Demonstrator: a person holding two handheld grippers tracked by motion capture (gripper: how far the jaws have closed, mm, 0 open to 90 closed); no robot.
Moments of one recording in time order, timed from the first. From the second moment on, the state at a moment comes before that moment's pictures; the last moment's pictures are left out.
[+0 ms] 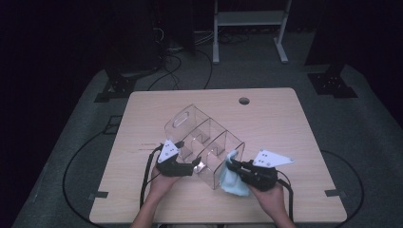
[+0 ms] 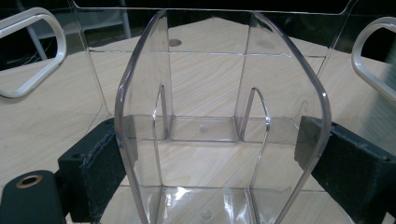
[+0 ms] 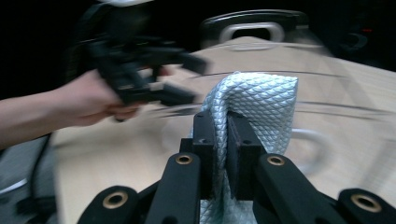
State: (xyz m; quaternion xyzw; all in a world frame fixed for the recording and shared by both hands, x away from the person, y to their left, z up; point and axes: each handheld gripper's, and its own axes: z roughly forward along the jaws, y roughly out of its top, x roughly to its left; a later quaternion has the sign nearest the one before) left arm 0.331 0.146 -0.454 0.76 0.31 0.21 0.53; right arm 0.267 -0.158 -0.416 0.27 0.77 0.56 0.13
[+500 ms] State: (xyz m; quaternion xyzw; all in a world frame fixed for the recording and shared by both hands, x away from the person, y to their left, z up) left arm 0.332 0.147 -0.454 0.76 0.31 0.21 0.53; right arm 0.254 -0.136 -0.424 0.25 0.78 0.56 0.14
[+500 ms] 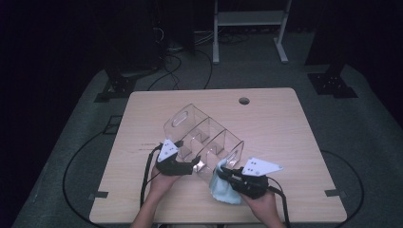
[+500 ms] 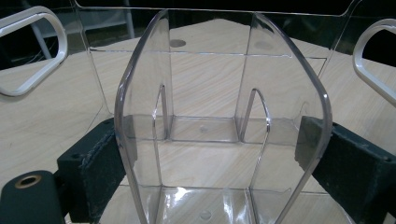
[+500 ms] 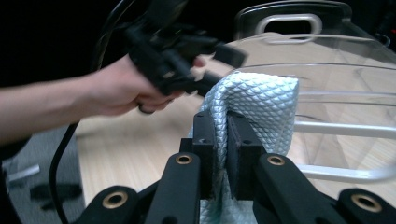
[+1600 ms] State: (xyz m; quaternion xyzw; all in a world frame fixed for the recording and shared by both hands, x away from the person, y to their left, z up) left arm 0.330 0.153 -0.454 0.76 0.31 0.21 0.53; right arm 0.268 -0.143 -0.461 0.28 0.79 0.54 0.12
